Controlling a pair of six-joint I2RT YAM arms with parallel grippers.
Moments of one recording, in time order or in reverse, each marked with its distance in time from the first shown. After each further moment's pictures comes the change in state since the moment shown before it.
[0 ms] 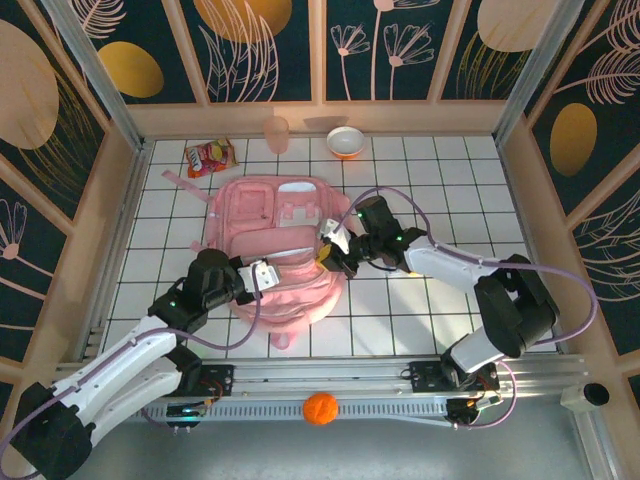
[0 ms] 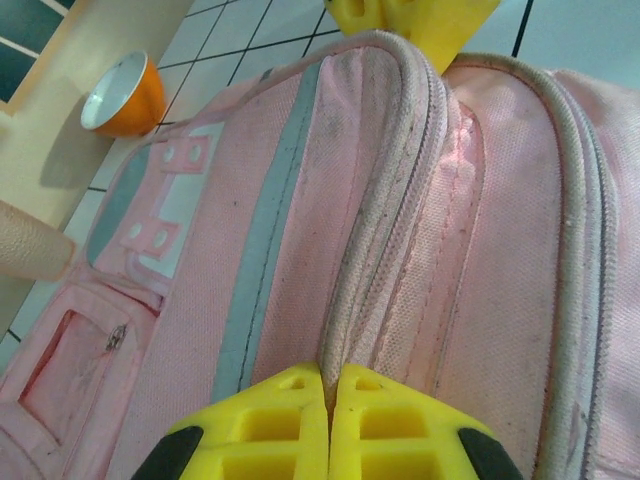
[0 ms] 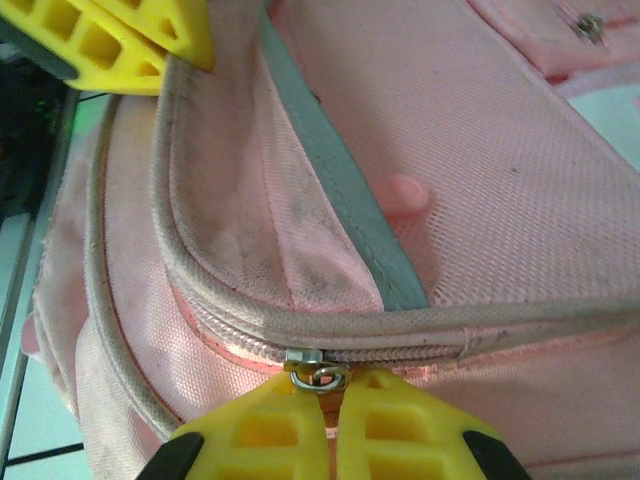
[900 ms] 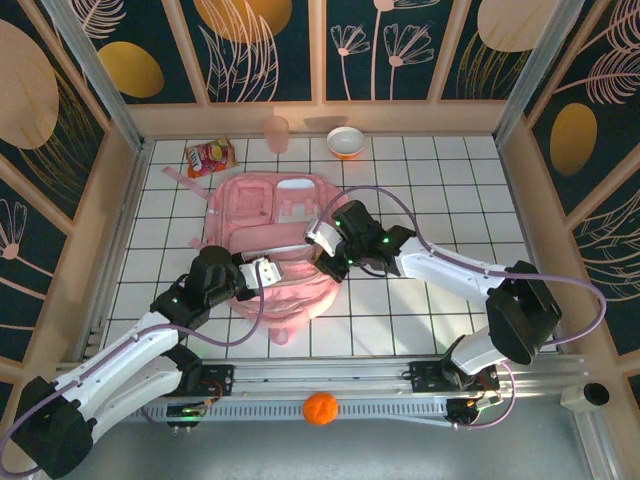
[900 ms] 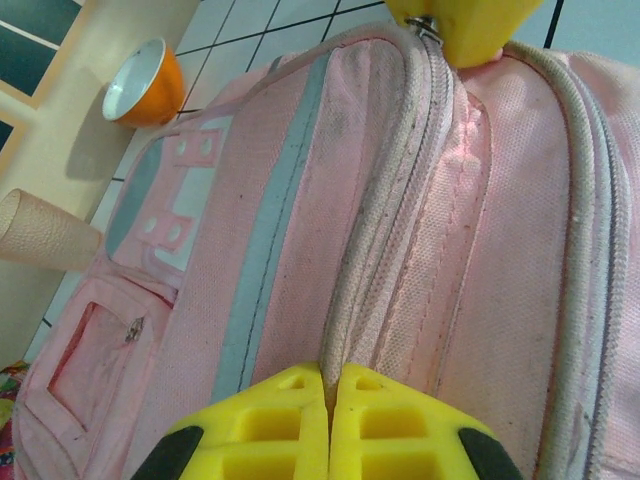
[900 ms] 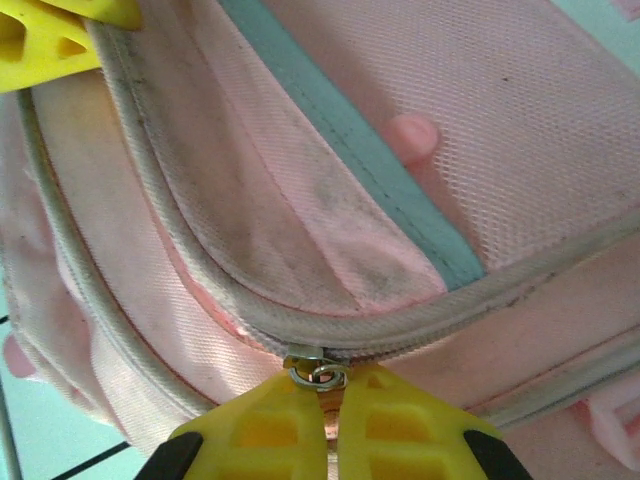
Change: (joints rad) left arm -0.001 0.029 0.022 0.006 -0.051 0.035; right arm 0.160 -0.026 0.129 -0.251 0.357 0.222
